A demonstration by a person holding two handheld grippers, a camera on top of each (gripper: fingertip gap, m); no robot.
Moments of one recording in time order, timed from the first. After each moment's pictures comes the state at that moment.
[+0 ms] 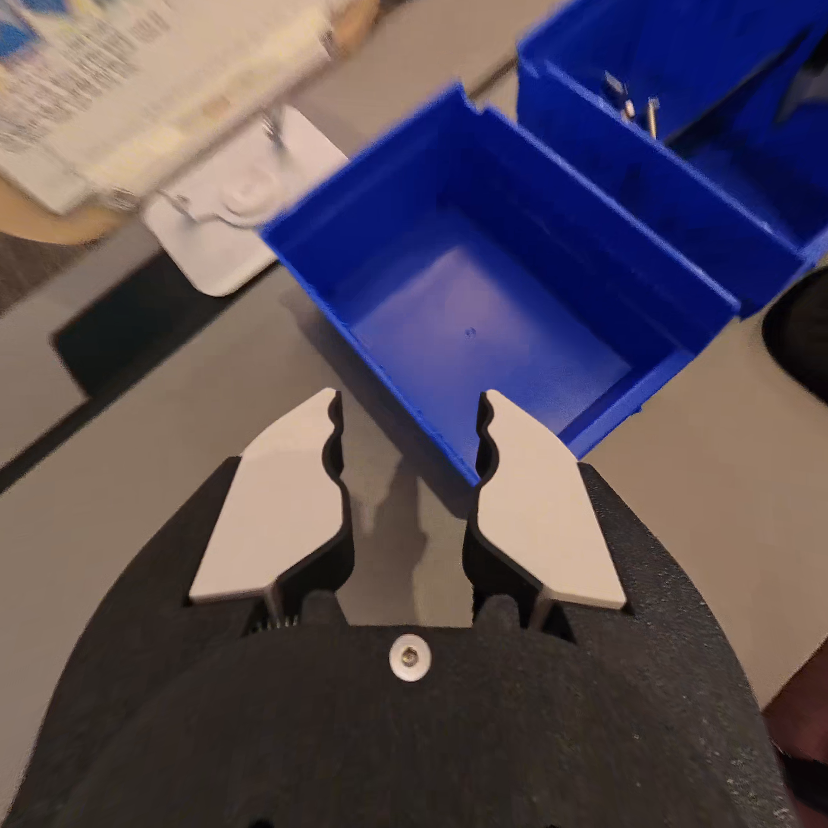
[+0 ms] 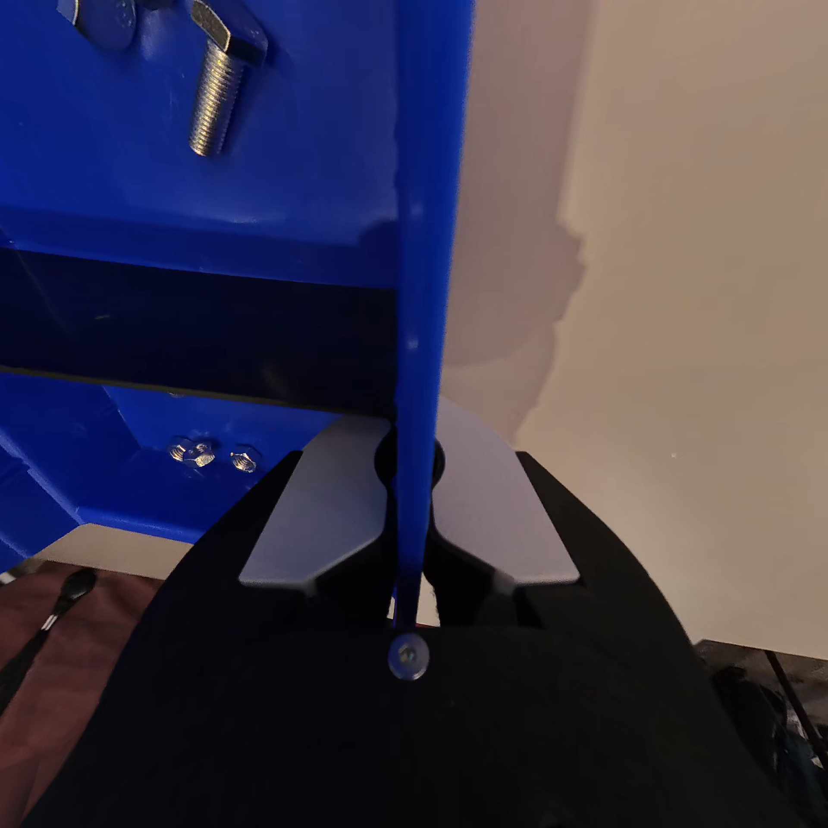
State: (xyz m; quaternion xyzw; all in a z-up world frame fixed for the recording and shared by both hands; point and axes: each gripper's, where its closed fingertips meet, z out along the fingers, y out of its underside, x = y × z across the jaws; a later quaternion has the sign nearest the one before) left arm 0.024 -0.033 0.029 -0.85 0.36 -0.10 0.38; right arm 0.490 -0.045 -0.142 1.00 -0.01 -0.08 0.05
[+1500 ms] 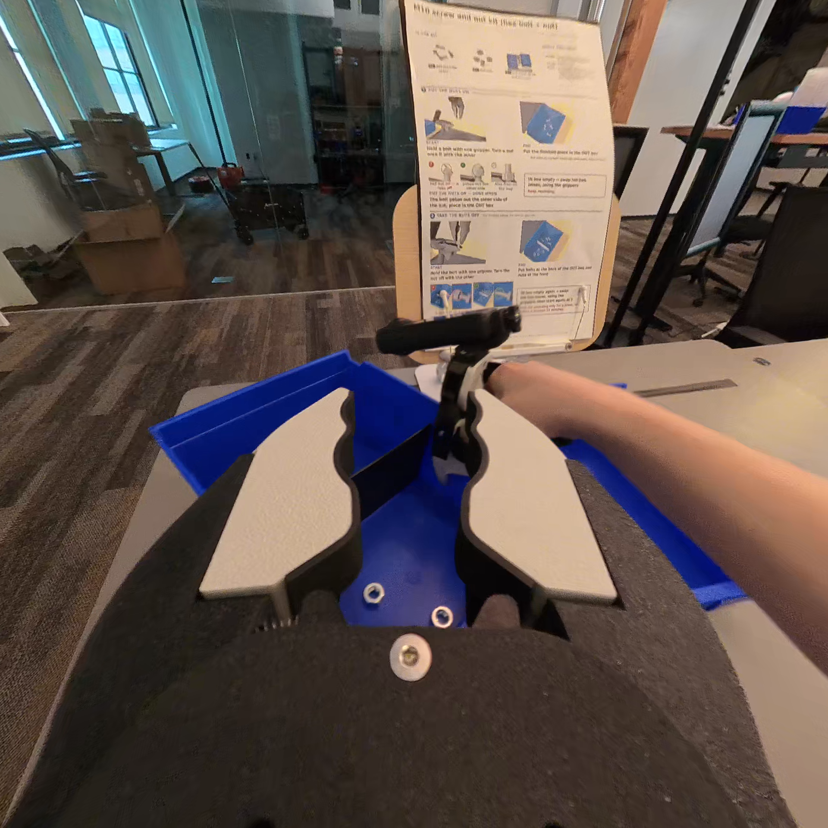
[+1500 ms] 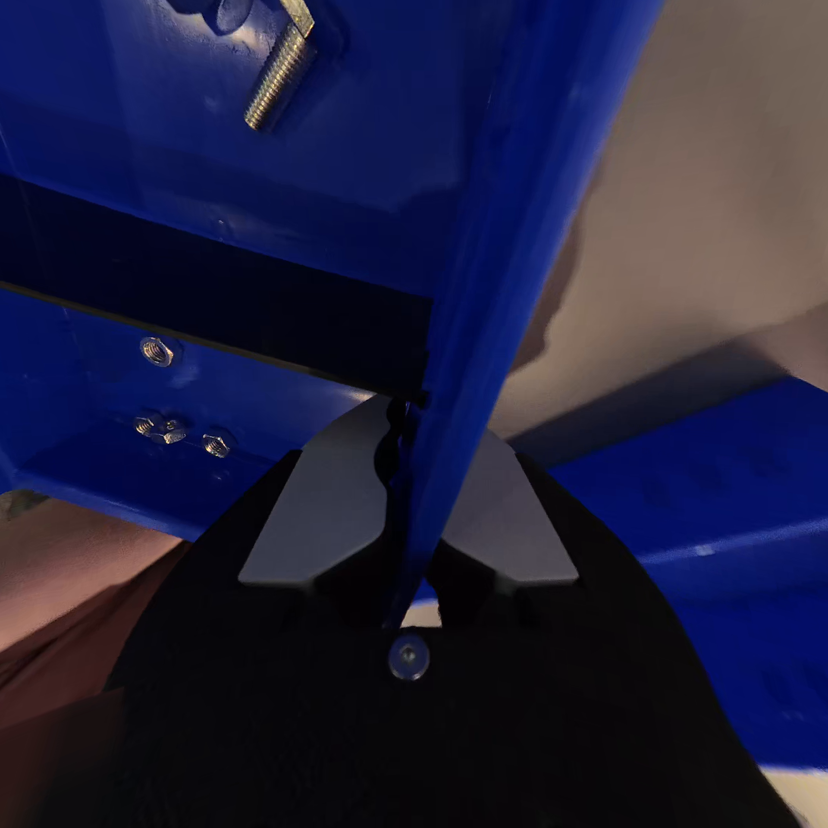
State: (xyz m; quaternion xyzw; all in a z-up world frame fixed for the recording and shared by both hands) left arm -0.156 -0.076 0.170 -0.75 0.09 -0.09 0.65; right arm -0.101 0.030 -0.056 0.91 0.39 -0.12 0.04
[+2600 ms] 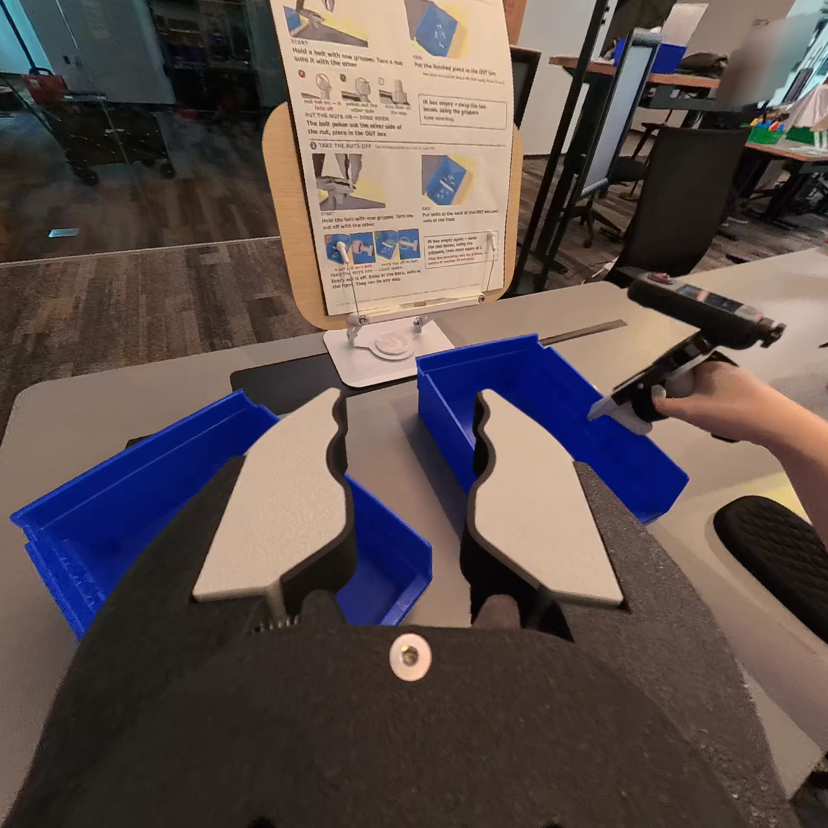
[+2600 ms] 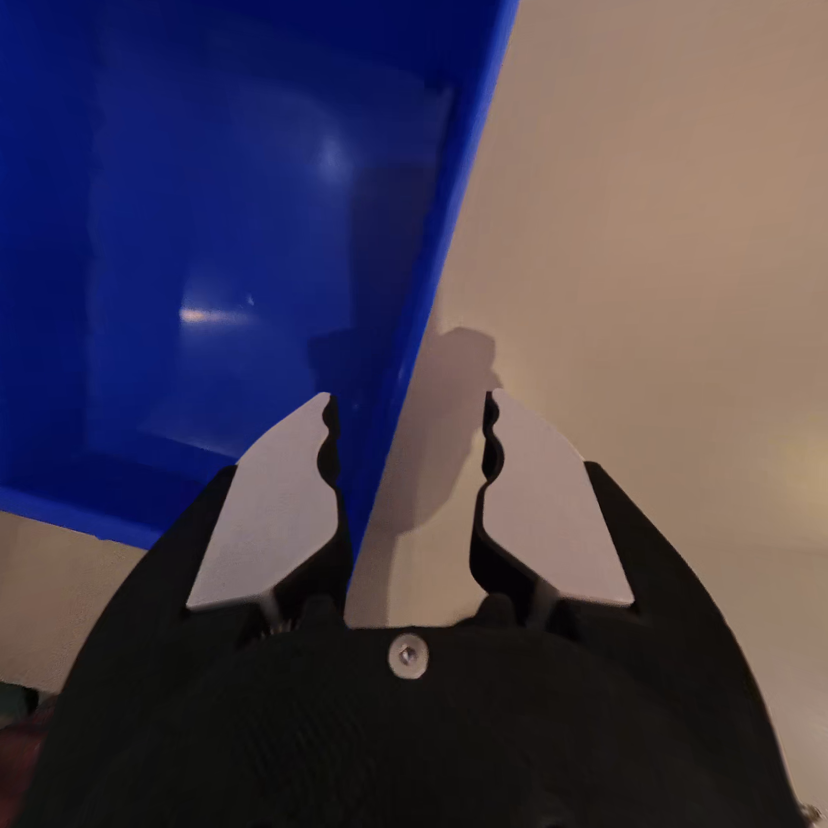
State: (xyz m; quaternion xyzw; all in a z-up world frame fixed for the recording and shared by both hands) left arm -0.104 -0.060 0.144 -0.77 0.16 -0.18 0.59; right arm 0.235 0.006 -0.089 0.98 0.10 -0.05 -0.16
